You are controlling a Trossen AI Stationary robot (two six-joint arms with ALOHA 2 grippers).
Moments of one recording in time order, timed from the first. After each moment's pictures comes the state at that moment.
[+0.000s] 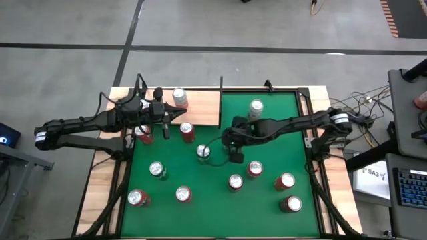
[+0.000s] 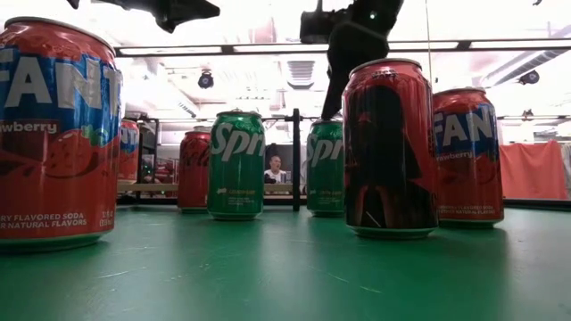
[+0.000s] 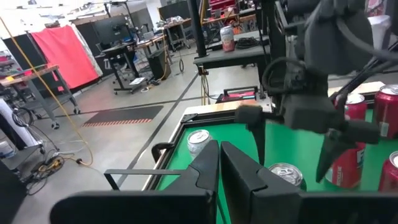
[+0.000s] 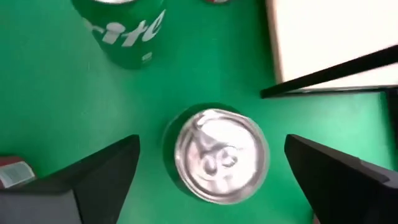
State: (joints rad) left arm 0.20 0.84 0.76 0.00 -0.05 0.25; right arm 0.05 1.73 1.41 -0.78 0.24 0.06
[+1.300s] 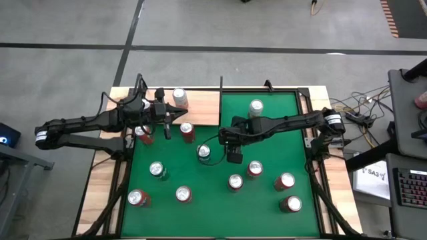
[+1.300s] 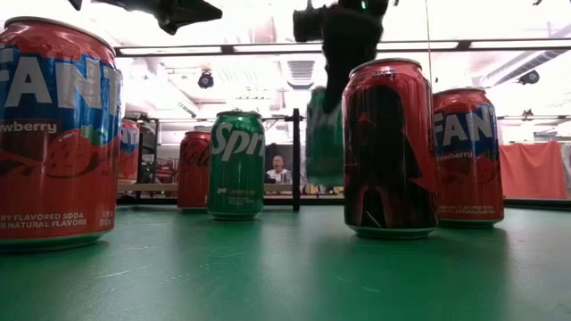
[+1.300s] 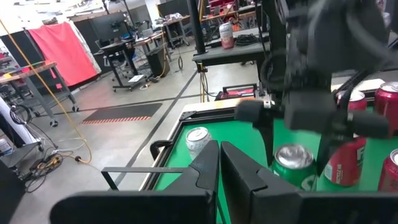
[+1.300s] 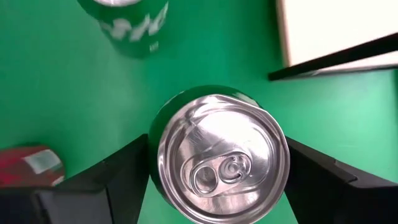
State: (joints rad) left arm 0.20 0.86 0.76 0.01 -0.05 0.25; right arm 0.04 1.79 1.59 -0.99 0.20 0.13
